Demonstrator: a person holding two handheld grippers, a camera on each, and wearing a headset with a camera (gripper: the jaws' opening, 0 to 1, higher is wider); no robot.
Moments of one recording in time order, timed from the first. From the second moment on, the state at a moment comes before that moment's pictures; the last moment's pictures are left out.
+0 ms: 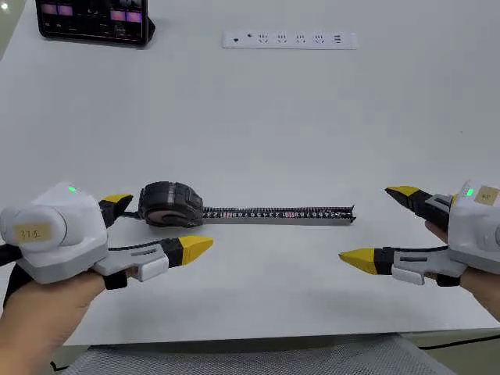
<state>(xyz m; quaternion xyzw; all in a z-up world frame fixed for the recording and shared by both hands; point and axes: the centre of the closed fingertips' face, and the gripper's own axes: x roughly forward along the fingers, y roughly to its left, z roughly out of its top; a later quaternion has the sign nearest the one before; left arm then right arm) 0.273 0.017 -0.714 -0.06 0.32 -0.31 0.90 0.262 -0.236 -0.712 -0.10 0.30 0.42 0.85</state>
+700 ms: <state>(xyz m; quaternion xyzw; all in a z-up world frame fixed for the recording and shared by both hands) 0.273 0.010 -0.718 -0.07 0.31 -0.29 0.90 0.264 -0.234 -0.718 -0.10 0.31 0.43 0.84</state>
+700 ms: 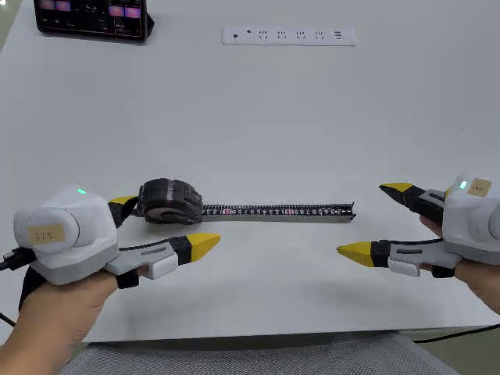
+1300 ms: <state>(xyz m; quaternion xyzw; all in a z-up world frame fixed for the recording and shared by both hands) 0.281 0.012 -0.728 -0.04 0.32 -0.24 0.91 0.276 -0.237 -0.728 -0.16 0.33 0.47 0.80</state>
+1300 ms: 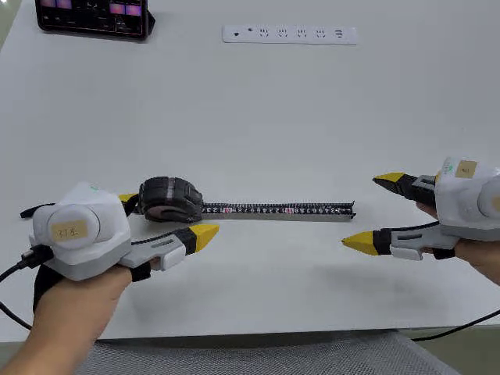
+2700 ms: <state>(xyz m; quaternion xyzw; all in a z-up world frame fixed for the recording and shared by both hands) 0.305 0.028 -0.742 -0.09 0.33 -0.11 0.93 0.289 -0.228 -0.756 -0.24 0.35 0.55 0.72</state>
